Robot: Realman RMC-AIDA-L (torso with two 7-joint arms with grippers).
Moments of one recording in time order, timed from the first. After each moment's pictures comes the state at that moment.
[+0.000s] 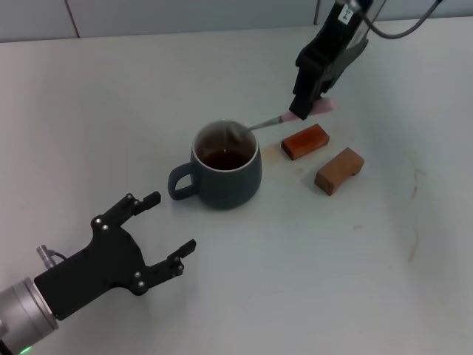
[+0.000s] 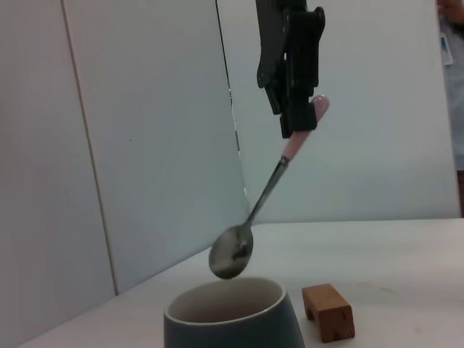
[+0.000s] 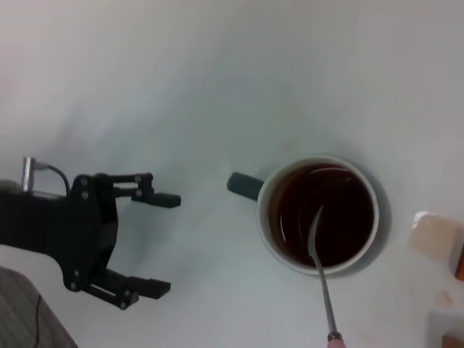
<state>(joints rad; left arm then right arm) -0.37 -2.06 -0.37 0.02 2.72 1.54 -0.25 1.40 1.87 -1.03 -0.54 -2.58 -1.84 2.63</state>
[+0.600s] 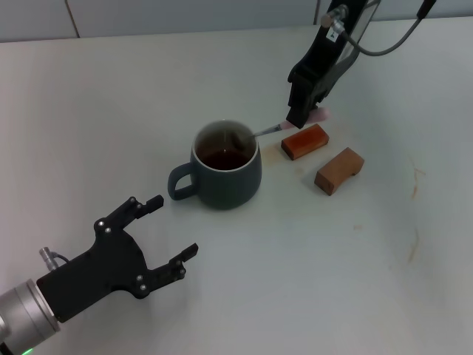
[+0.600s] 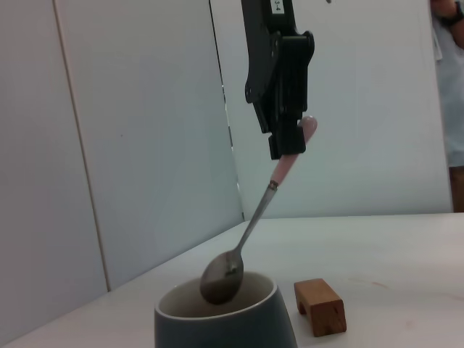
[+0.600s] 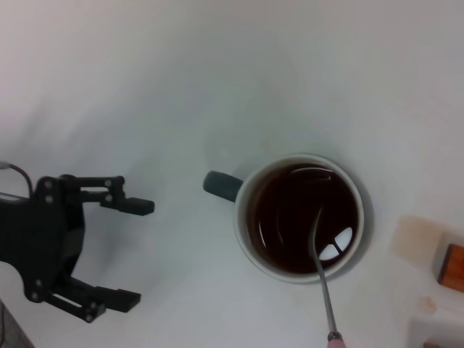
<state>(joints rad) -0.37 -2.07 -0.36 0.03 2.73 1.54 -0.25 1.42 1.91 -1.06 -0.51 -2.63 -1.77 2.63</state>
